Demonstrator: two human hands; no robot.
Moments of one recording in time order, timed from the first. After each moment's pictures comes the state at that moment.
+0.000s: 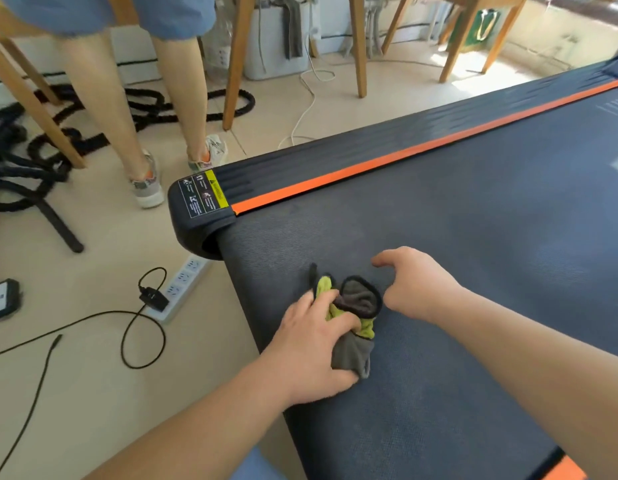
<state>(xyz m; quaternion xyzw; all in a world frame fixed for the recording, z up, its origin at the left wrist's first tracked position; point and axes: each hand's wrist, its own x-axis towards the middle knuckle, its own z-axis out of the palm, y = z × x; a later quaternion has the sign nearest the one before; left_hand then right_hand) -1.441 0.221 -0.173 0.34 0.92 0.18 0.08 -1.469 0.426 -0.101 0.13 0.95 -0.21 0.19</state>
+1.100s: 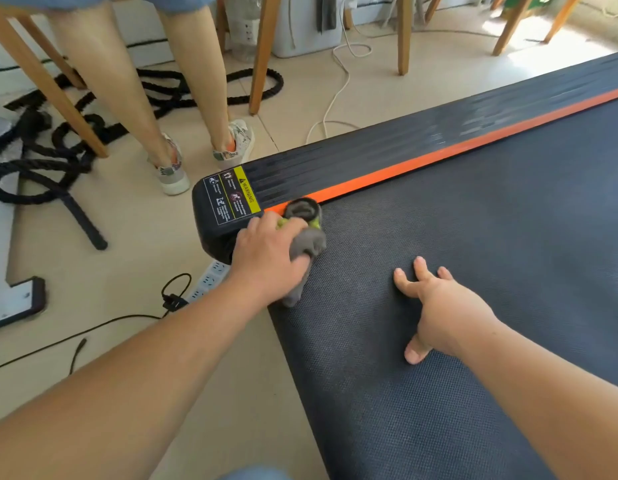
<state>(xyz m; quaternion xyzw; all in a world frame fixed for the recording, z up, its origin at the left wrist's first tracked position) -1.624 0.150 -0.206 0.18 0.97 0.15 -0.07 -1.534 0.395 -0.149 0.11 0.91 -0.01 0.39</state>
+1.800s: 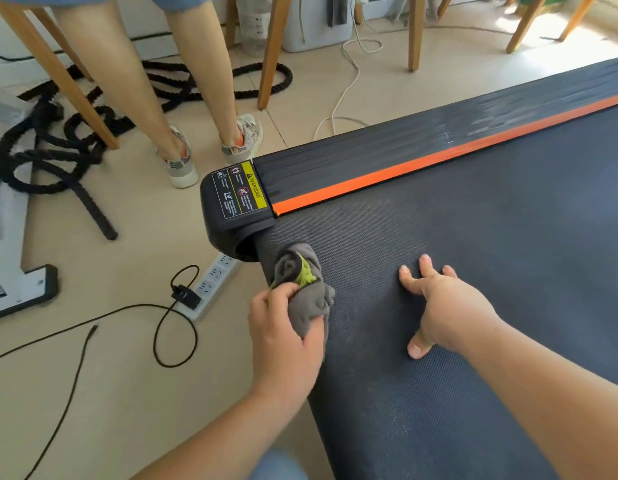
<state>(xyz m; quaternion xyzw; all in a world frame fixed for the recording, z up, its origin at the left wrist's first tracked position) -1.488 0.169 -0.234 -0.06 0.87 0.48 -0.10 -1.537 0.393 -0.148 0.11 0.91 0.00 0.40</state>
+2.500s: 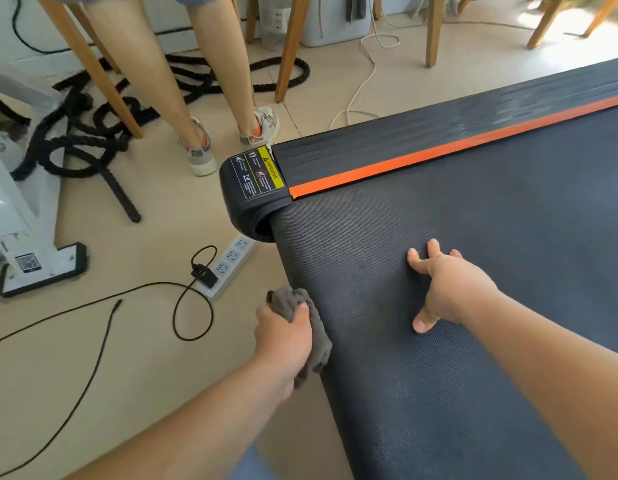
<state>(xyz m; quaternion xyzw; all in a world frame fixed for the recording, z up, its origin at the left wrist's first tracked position) -1.465 0.157 -0.218 -0.37 0.73 0.56 0.13 -1.527 0.390 -0.143 0.10 0.93 -0.01 0.36</state>
